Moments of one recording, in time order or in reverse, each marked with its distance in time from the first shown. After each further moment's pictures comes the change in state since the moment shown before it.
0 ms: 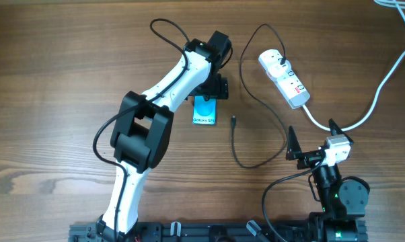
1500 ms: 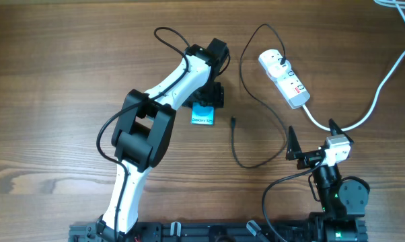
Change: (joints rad) left arm 0.003 0.016 -0.061 0.007 0.076 0.067; right arm 0.000 0.000 0.000 0.000 0.000 0.000
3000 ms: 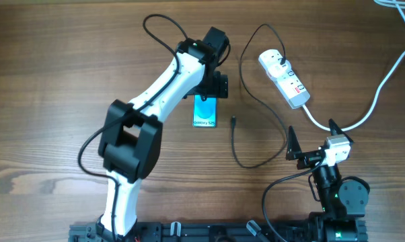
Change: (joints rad) left arm -0.002 -0.135 -0.017 0.026 -0.049 -0.041; right arm 0.000 0.000 0.000 0.000 0.000 0.000
